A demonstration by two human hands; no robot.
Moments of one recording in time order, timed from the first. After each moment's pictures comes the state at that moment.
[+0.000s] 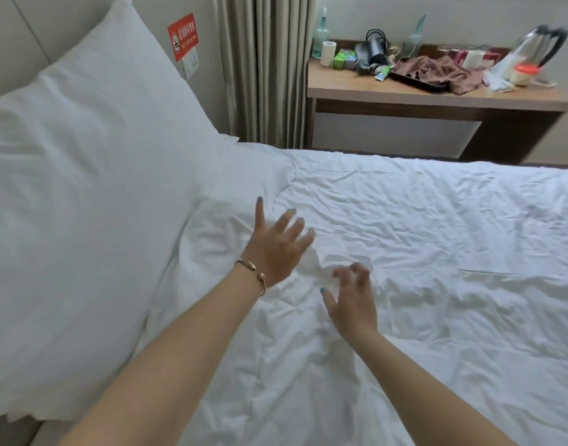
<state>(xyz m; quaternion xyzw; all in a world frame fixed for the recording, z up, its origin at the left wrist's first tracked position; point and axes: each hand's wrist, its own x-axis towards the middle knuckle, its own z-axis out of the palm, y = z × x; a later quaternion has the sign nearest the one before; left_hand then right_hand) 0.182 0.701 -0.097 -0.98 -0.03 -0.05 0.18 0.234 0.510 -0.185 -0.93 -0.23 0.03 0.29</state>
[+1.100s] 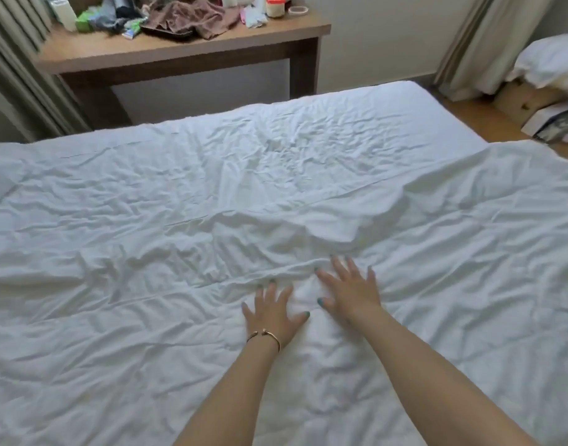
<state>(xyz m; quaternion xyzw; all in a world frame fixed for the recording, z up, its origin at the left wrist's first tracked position) 0.338 0.015 -0.200 -0.94 -0.15 0.26 -0.18 0.415 -0.148 -0.199 -0.96 -0.15 0.23 0.00</state>
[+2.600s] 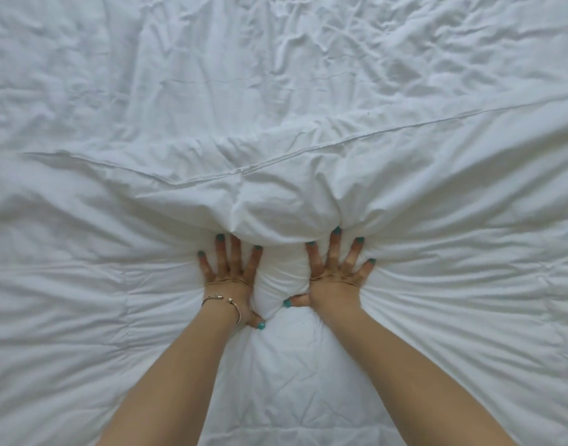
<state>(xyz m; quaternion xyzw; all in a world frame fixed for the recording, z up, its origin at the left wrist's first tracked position) 0.463 -0.052 -0.291 -0.87 -0.13 0.48 -0.01 0.525 -0.227 -0.322 -0.91 -0.17 0.38 0.01</state>
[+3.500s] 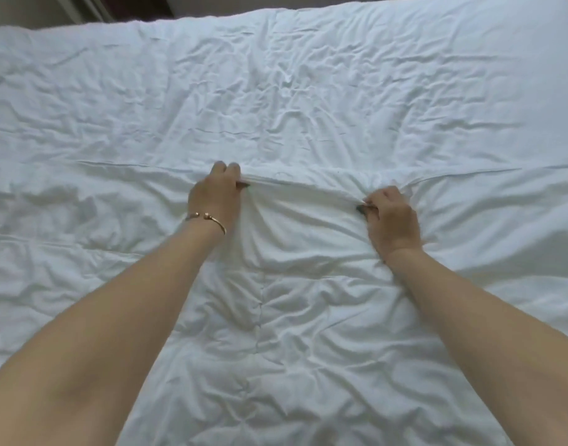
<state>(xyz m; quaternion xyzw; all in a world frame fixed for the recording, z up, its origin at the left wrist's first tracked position) 0.598 -0.069 -0.197 -0.96 -0.29 0.00 -0.03 0.723 -0.319 -0.276 -0.91 -0.26 -0.02 0.31</state>
